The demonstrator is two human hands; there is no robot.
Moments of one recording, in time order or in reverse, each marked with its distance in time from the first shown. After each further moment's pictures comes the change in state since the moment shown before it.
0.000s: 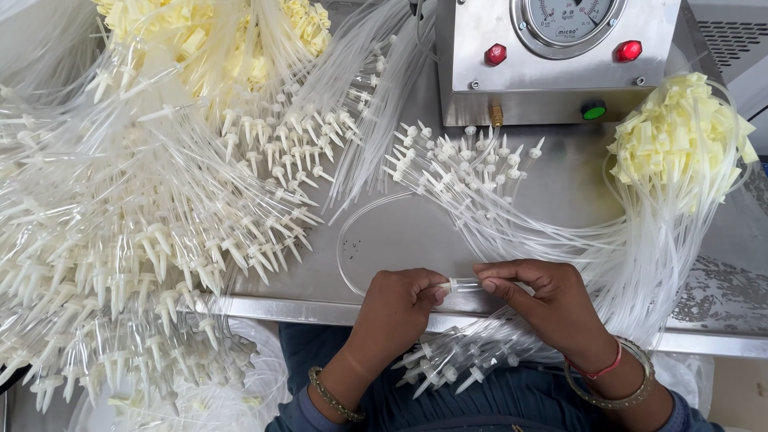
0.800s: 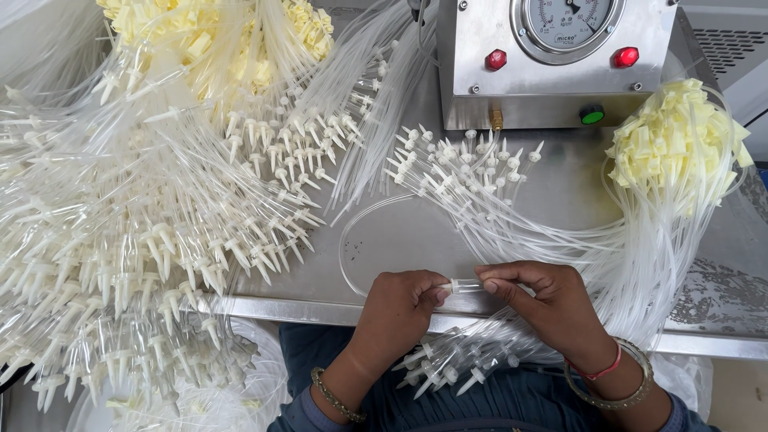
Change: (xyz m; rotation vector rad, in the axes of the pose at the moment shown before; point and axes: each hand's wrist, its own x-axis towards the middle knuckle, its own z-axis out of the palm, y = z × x) left_hand -0.001 -0.003 0.002 -0.002 0.006 0.034; right_hand -0.001 0.002 0.000 0.002 0.020 0.021
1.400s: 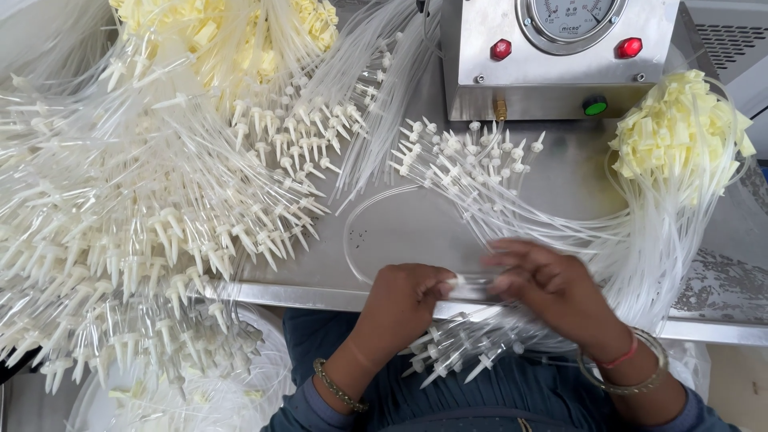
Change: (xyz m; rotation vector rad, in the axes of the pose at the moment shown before) left_hand -0.011 -0.006 -0.003 0.003 0.090 0.151; right_hand -0.007 -0.026 -0.002 0.057 -0.025 0.011
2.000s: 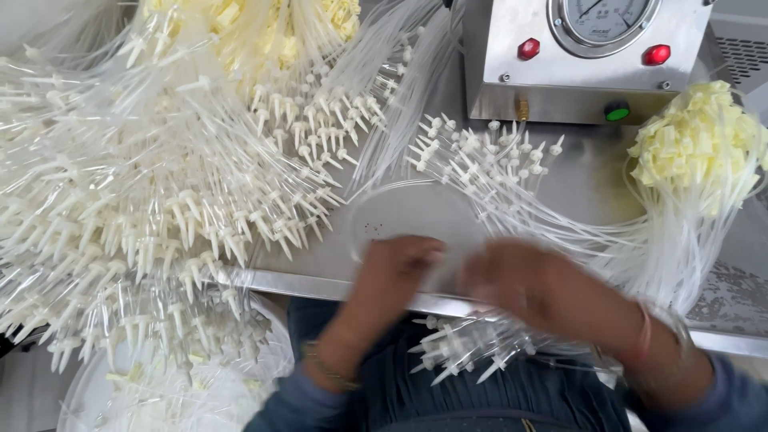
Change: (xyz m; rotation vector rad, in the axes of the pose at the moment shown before) left_hand 0.003 -0.027 -0.025 -0.048 0.125 -0.018; right_hand 0.028 -0.044 0.005 -0.462 -0.435 -0.566
